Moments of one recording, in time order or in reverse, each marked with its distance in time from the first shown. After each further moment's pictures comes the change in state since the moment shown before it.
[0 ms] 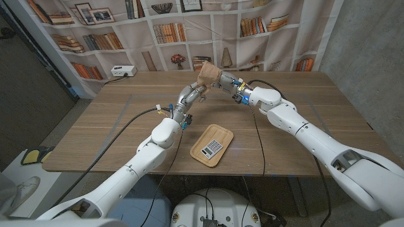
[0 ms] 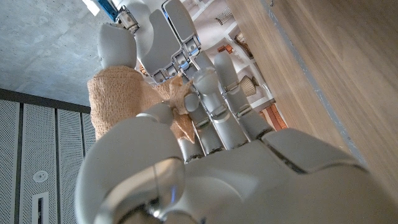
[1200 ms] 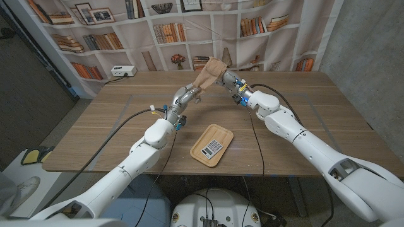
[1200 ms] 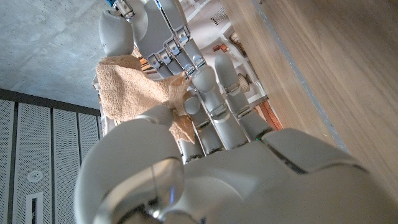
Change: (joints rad) left arm 0.024 0.047 -0.029 -0.008 -0.041 -0.001 -0.038; left_hand -0.032 0.003 0.008 -0.017 0.011 0.005 0.005 0.000 -0.015 -0.027 -0.002 0.063 -0.005 0.006 -0.006 -0.055 -0.037 -0.027 0.006 0.047 -0.066; right arm -0.072 0.038 0.045 -0.030 0.020 0.027 -0.158; right_hand -0.056 0.024 -0.017 0.023 0.000 0.063 -0.020 0.015 0.000 0.061 -0.032 0.015 0.000 0.009 -0.030 0.023 0.002 0.039 -0.017 0.004 0.000
